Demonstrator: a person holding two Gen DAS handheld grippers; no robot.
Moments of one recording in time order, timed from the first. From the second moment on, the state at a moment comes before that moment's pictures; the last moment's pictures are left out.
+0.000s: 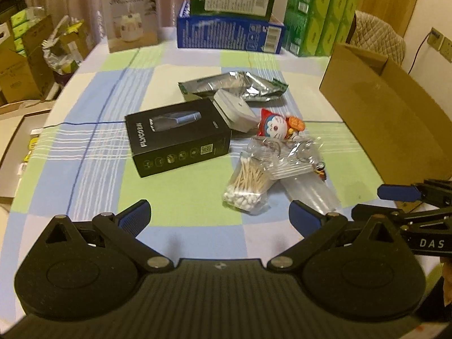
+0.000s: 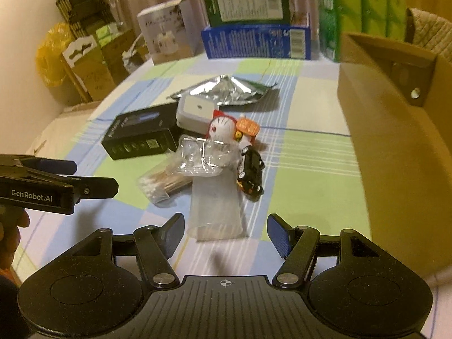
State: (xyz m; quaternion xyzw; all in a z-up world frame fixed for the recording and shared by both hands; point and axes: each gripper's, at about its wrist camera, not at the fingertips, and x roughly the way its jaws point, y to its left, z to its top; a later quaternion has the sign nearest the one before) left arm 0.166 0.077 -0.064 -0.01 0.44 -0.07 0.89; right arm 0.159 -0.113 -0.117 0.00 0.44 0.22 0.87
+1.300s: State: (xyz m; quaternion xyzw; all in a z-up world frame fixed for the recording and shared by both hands) left arm 0.217 0.034 -0.121 0.07 0.47 -0.15 0.86; right arm 0.179 -0.116 -0.148 0.02 0.48 0.20 0.86
